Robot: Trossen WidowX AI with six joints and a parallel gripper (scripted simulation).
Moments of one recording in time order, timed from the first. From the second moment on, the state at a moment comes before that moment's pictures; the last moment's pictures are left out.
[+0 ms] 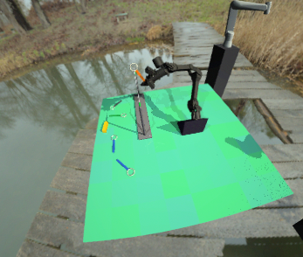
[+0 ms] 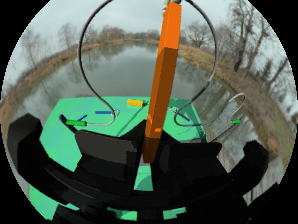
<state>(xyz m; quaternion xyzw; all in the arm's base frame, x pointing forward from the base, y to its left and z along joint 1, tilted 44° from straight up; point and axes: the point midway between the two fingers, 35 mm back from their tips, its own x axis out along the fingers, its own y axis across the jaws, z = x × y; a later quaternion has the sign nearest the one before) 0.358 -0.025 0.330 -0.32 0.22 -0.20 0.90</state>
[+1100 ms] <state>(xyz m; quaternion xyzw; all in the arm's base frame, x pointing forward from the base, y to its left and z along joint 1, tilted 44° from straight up) 0.357 -0.035 0.343 -0.50 0.20 -0.24 0.81</state>
